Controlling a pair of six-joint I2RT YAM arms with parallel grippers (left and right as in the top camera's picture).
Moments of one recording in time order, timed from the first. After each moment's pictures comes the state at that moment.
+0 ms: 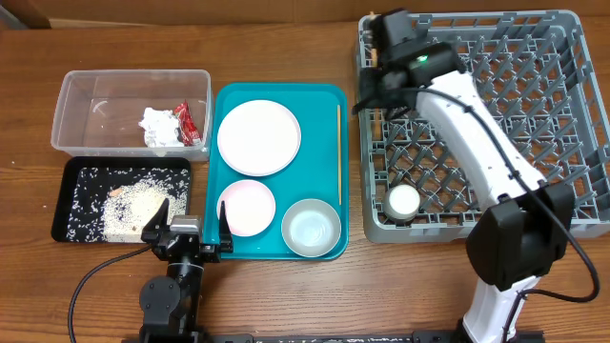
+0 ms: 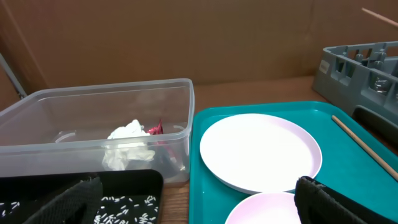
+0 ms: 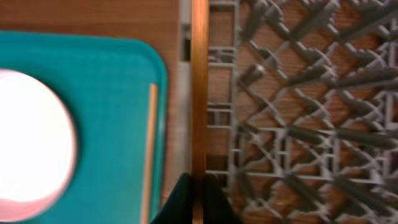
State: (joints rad) left arm -0.04 0.02 0.01 -0.08 -0.02 0.06; right arm 0.33 2.00 1.87 -1.02 0.05 0.27
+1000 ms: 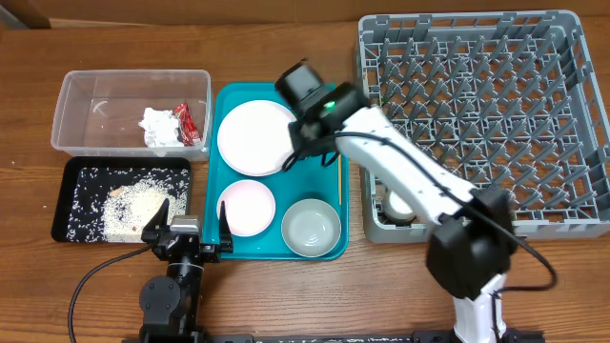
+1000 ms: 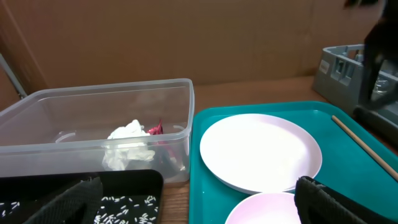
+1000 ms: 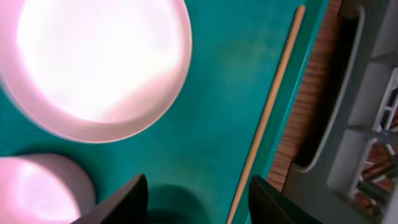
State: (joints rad) left arm -0.04 0.02 0.01 -0.08 -0.02 0.06; right arm 0.68 2.09 1.86 -1.07 0.14 0.41
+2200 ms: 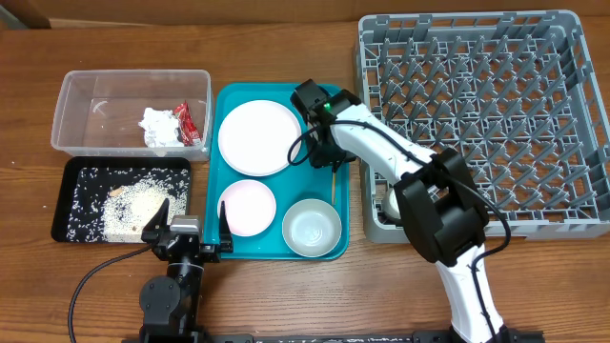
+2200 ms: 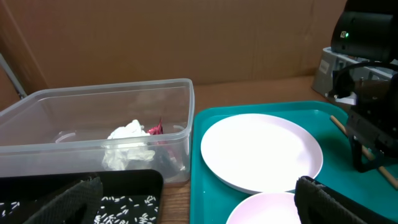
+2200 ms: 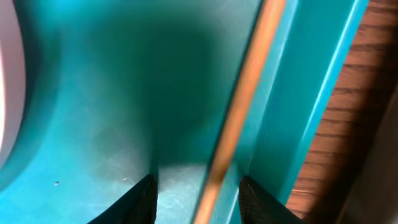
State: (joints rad) left arm -0.04 0.02 0.01 -0.08 -0.02 0.06; right arm 0.59 2.28 1.79 -0.98 0.11 0.41
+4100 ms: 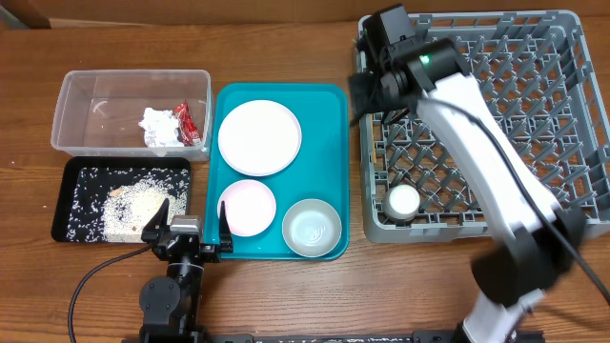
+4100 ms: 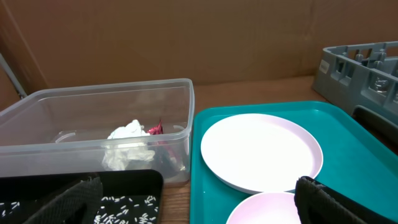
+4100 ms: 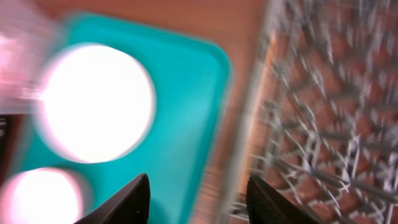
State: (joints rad) left arm -0.04 0.02 0.01 -0.08 -0.02 0.06; right arm 0.45 1.85 1.93 -1.10 -0.02 0.20
